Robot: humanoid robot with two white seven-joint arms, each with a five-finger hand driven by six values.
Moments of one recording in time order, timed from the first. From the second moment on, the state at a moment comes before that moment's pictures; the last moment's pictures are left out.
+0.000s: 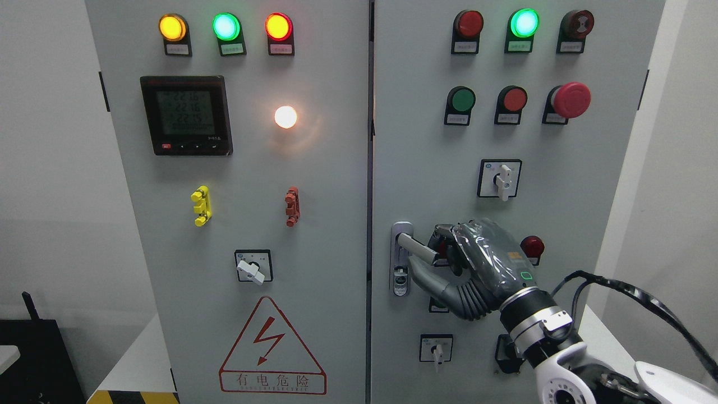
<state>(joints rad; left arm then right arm) 0.00 -0.06 0.00 0.00 -0.08 -0.05 0.02 -1.14 -0.75 1.14 -1.91 -0.07 0.53 -0.45</state>
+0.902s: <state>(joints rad) 0.00 -0.06 0.00 0.00 -0.08 -0.05 0.02 -1.13 -0.75 1.13 -1.91 -0.07 0.53 -0.45</state>
